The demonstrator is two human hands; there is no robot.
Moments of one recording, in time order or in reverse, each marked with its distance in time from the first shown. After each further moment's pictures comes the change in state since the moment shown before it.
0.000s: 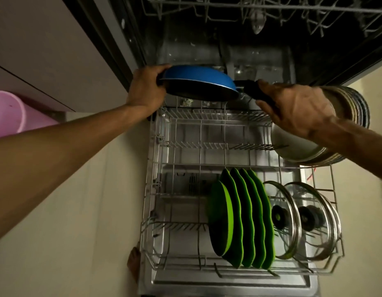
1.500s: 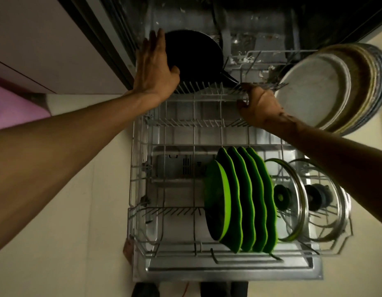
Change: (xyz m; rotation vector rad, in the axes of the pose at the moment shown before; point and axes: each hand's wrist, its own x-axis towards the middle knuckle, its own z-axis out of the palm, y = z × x) left_hand -0.006 -0.014 0.076 0.218 -0.047 -0.077; right_hand 0.007 -0.029 0.114 0.571 -0.101 0.349
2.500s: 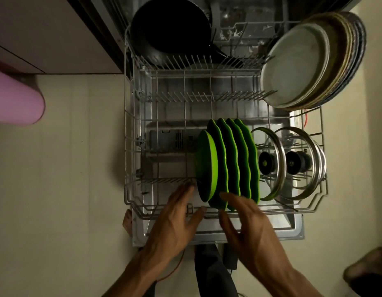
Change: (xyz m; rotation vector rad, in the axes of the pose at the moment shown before) left_hand -0.351 0.038 0.031 -0.355 -0.551 -0.170; right_hand -0.312 -0.015 0.054 0.164 -0.052 -0.048
